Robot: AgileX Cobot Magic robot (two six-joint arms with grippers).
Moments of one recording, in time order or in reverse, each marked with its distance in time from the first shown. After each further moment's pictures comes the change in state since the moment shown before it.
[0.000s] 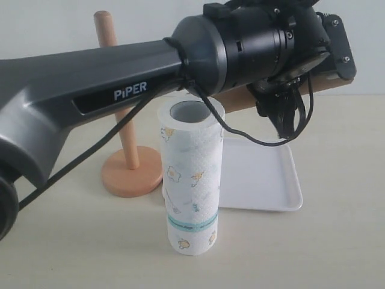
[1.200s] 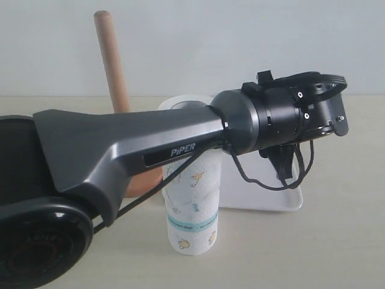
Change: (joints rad) left arm -0.029 0.156 -0.002 0.093 -0.011 -0.117; right arm 0.000 0.000 0.000 0.000 0.000 0.000
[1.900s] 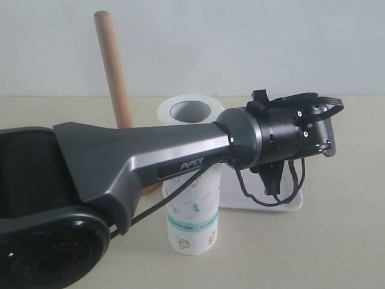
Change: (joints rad) left arm 0.000 0.051 0.000 -0.016 0.065 0.051; right arm 0.000 0.000 0.000 0.000 0.000 0.000
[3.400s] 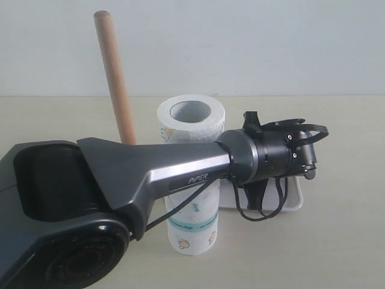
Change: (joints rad) left arm 0.021 0.085 0.000 0.005 0.021 0.067; right arm 0.000 0.000 0.000 0.000 0.000 0.000
